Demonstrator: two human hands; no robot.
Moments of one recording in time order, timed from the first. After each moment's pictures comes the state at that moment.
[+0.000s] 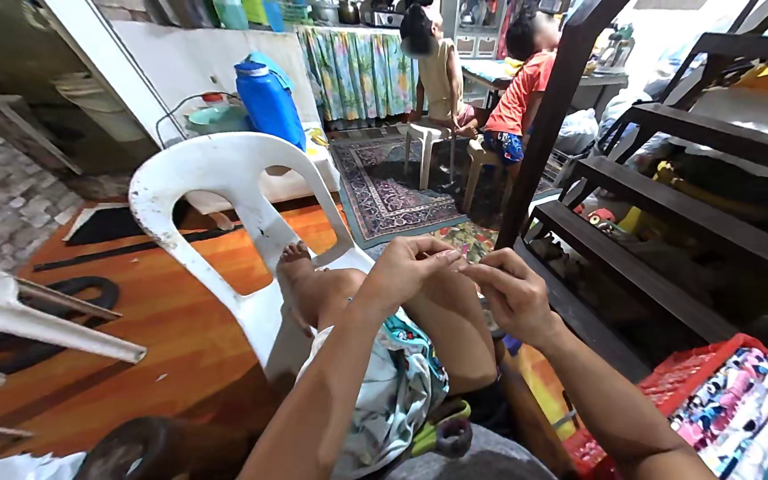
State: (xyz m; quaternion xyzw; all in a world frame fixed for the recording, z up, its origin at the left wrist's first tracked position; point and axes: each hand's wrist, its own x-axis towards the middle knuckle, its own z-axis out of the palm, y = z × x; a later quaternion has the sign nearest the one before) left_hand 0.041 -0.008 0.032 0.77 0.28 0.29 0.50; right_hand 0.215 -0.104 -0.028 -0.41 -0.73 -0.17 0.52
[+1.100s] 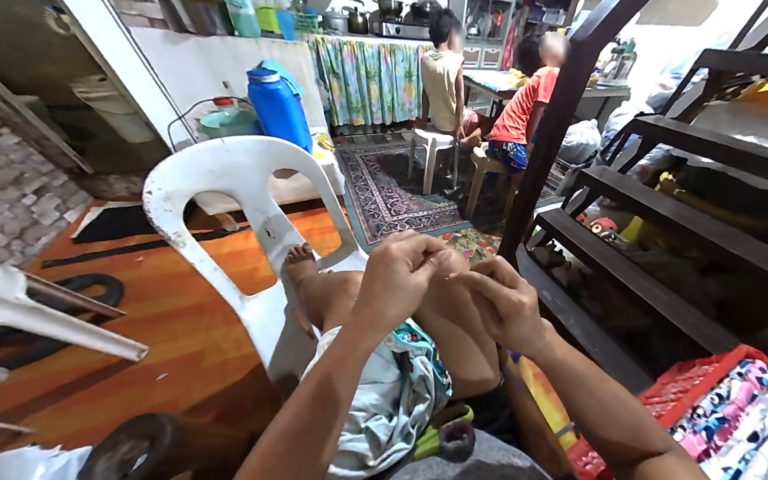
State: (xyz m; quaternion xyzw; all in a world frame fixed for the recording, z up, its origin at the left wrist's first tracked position) left_hand 0.023 -0.022 0.036 0.85 0.27 0.41 0.21; right_hand 0.196 -0.099 -0.023 -0.39 -0.74 -0.18 0.51
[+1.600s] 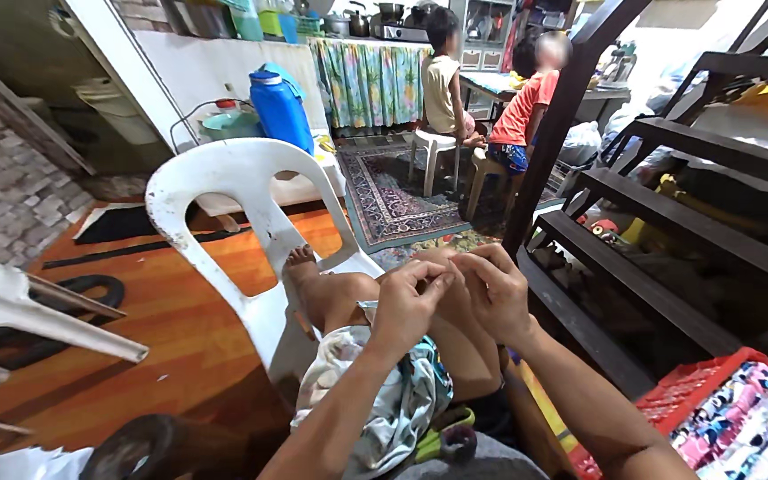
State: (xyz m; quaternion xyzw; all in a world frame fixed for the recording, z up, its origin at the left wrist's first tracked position) left_hand 0.030 -0.035 -0.002 0.77 0.27 0.44 0.37; right_hand 0.182 -0.080 -0.023 -0.45 -0.66 -0.18 0.57
